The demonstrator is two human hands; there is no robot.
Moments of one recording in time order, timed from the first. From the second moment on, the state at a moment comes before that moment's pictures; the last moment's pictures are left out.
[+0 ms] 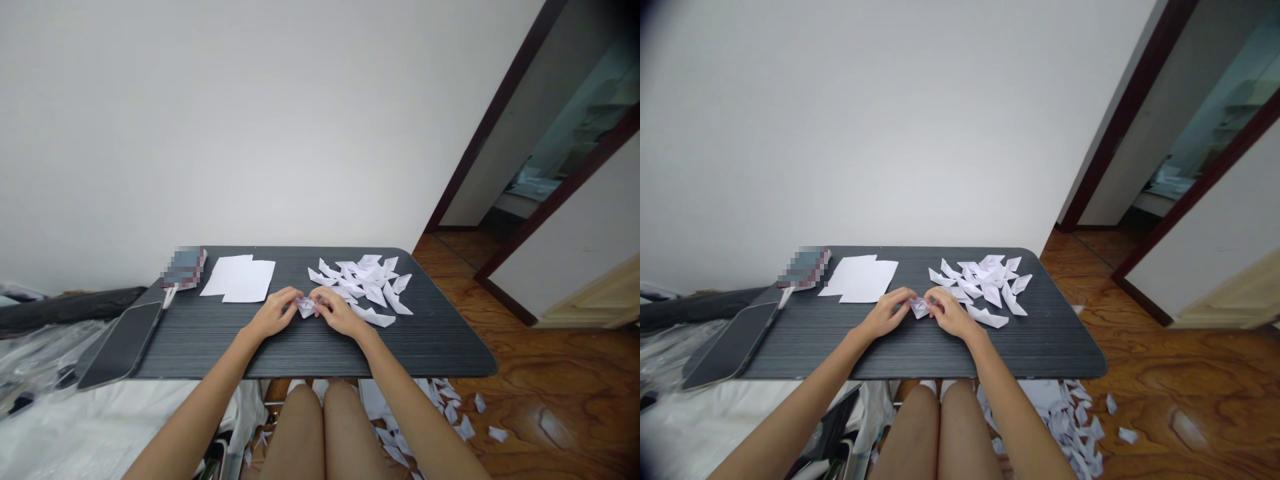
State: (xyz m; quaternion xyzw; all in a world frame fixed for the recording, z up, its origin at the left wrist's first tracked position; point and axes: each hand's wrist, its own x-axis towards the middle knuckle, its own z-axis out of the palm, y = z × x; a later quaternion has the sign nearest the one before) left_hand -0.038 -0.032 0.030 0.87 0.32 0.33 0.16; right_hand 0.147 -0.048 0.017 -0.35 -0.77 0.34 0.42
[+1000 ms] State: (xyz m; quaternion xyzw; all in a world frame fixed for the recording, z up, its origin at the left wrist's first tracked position) left_hand -0.044 -0.046 0.029 0.90 0.31 0.26 0.17; right_hand 0.153 -0.059 0.022 -0.34 -0.87 0.20 0.30
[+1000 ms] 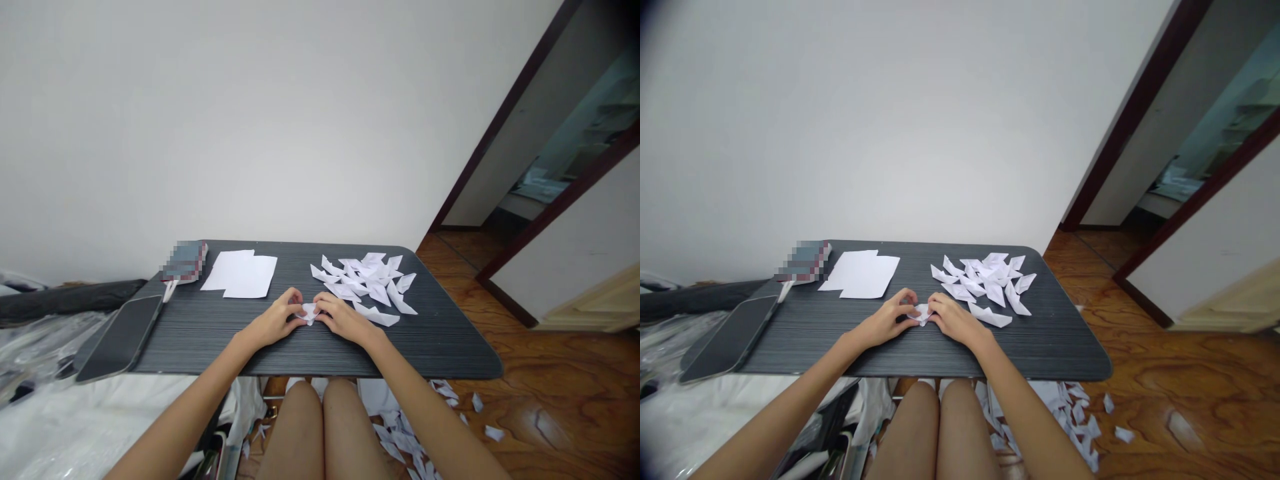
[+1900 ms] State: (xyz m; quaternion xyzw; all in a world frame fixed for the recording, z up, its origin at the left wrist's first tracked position) left_hand -0.040 -0.053 0.023 0.76 0.40 0.40 0.32; right_hand 0.143 -0.062 0.013 -0.40 -0.72 0.32 0.47
